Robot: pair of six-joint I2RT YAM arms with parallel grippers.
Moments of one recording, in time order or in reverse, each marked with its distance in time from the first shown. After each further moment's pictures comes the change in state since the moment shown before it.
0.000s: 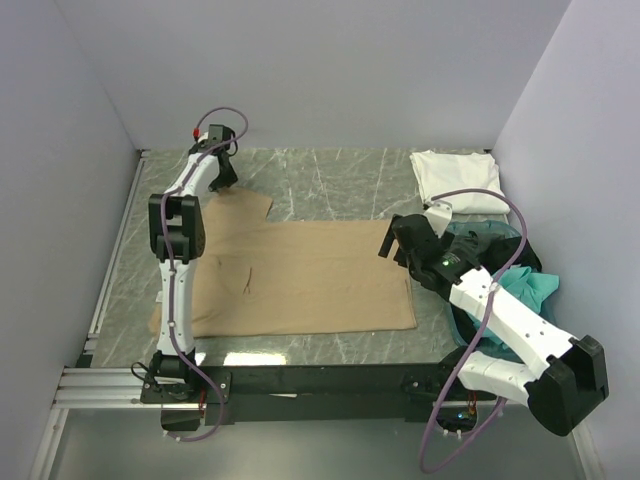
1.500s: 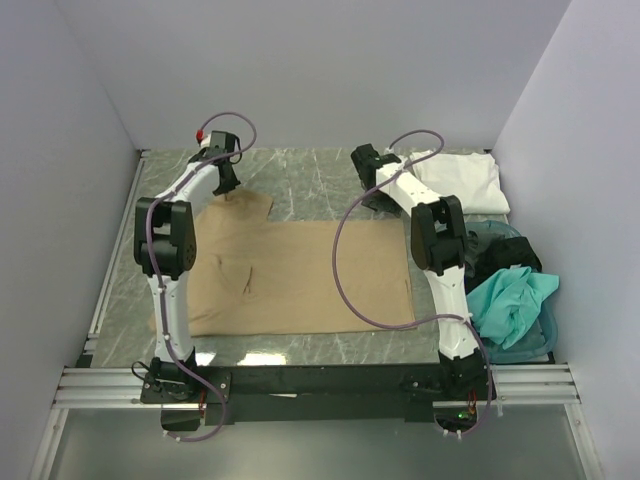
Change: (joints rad) left arm -0.060 -0.304 -0.407 0.193 -0.029 0.031; right arm -0.211 1.287 1.180 -0.394 0.025 0.021
